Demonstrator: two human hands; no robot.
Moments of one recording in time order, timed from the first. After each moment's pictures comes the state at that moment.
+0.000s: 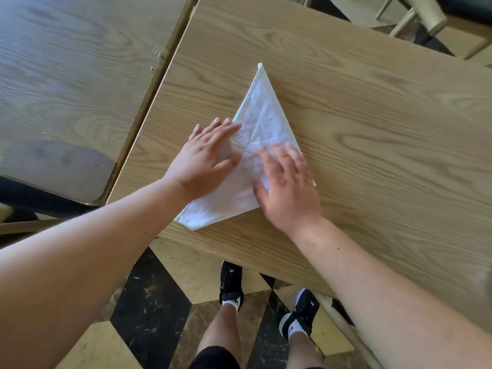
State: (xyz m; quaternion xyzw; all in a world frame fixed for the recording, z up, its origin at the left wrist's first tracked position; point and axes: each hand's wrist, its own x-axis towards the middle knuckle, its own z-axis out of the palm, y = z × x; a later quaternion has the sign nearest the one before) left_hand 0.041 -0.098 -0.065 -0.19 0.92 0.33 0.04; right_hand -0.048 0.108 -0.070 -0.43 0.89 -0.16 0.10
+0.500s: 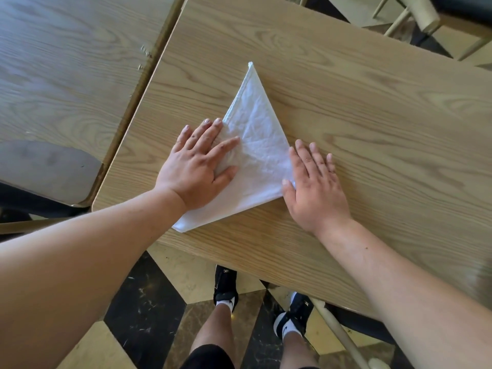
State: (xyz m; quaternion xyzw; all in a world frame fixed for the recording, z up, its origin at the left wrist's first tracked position) left_hand 0.045 -0.080 -0.074 -0.17 0.98 0.13 0.03; right_hand -0.091 0.159 -0.079 -0.42 0.90 -0.06 0.11
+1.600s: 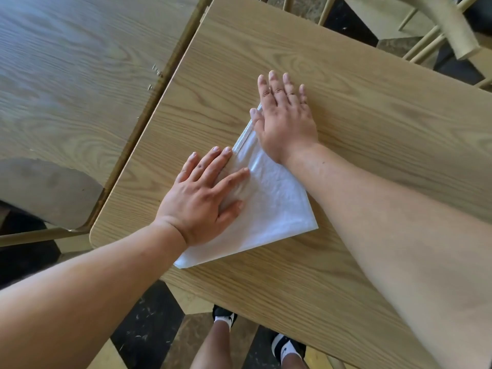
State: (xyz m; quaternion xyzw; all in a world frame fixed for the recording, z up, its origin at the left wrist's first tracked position) left_hand 0.046 -0.085 -0.081 -0.15 0.98 0.12 0.01; right_hand -0.194 -0.026 -0.082 -0.46 0.88 -0.08 0.10
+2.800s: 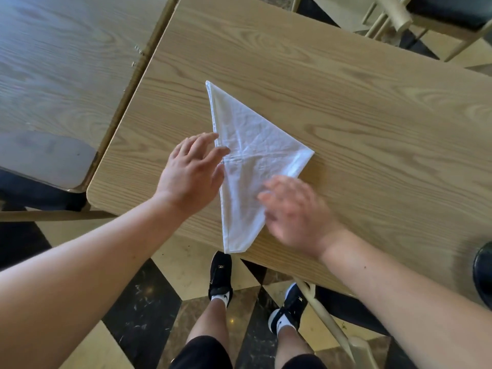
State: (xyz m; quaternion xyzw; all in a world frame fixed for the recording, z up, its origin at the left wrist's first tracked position) left_hand 0.064 -0.026 -0.049 -0.19 0.97 0.13 -0.05; right_hand -0.055 0.212 -0.054 -0.60 0.79 -0.13 0.02
